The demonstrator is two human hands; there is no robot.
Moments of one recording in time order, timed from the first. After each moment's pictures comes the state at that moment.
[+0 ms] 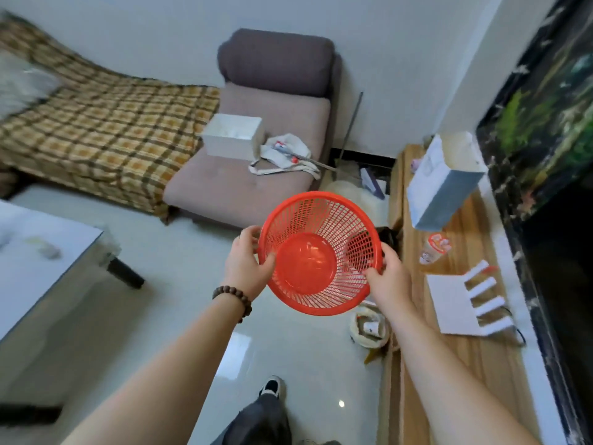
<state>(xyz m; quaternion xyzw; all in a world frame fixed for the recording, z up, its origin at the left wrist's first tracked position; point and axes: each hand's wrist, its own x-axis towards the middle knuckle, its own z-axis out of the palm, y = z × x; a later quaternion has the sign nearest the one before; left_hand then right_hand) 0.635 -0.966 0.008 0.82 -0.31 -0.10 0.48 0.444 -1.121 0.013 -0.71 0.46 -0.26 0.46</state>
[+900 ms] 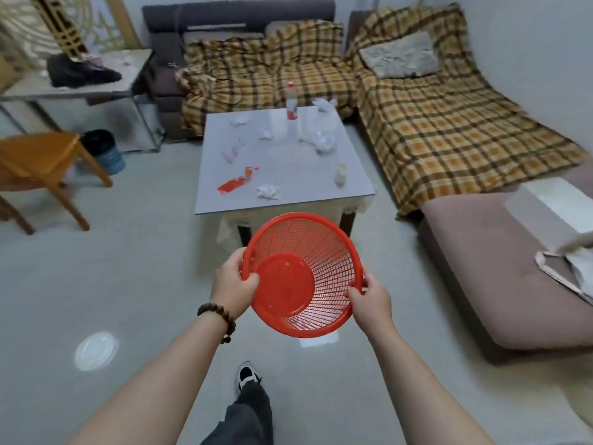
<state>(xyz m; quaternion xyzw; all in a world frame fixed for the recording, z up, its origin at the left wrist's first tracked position) 0.615 -0.572 0.009 0.82 0.23 0.12 0.52 0.685 -0.802 -0.024 -0.84 0.02 0.10 0.54</state>
